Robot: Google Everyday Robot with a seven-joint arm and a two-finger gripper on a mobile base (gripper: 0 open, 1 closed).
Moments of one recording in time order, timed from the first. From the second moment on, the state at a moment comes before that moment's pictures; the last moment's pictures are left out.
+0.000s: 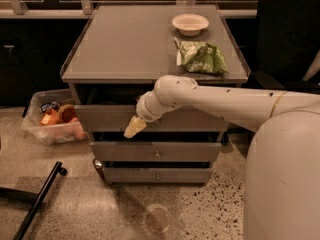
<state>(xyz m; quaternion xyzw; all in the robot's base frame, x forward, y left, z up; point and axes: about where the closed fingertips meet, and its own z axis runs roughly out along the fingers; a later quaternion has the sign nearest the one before) 0.684 0.077 0.647 -0.60 0.71 0.12 0.34</state>
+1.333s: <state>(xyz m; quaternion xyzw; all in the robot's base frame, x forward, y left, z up) 0.685 0.077 0.654 -0.60 0.72 0.13 0.33</state>
